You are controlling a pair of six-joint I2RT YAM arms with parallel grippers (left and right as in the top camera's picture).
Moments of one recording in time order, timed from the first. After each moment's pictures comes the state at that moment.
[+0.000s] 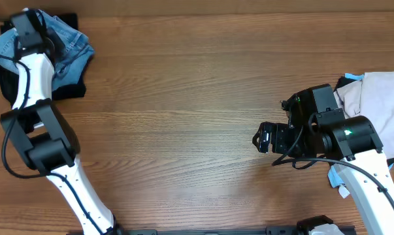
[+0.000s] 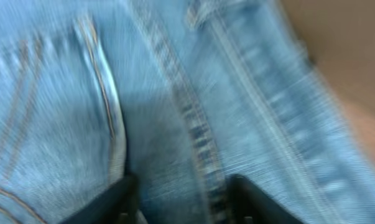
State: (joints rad) left arm 0.36 2.34 1.95 -0.36 -0.16 -0.23; right arm 0.24 1.20 1.16 -1.25 -0.29 0.36
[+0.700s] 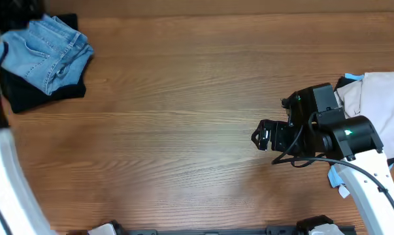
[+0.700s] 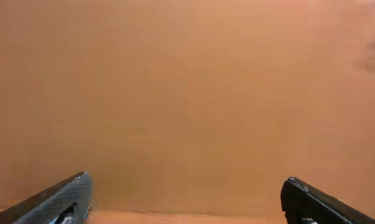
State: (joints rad) left arm 0.37 1.45 1.95 -0.54 0.53 -0.24; right arm 0.24 1.19 1.17 -1.22 -0.30 0.39
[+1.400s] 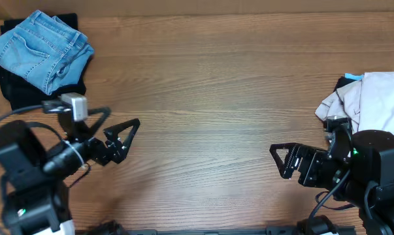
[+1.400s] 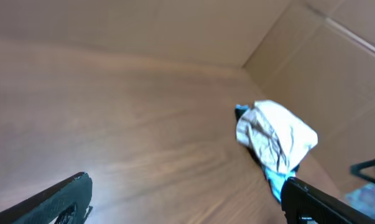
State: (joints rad) left arm 0.37 0.82 0.99 -0.77 1.02 -0.04; right arm 0.23 0.79 1.26 -1.30 -0.30 0.51
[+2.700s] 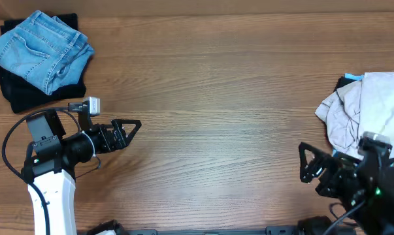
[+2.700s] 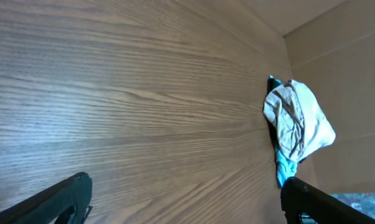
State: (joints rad) left arm 0.37 1.12 0.79 -0.71 0.93 -0.04; right arm 0.16 0.56 1.15 -1.19 -0.07 0.51
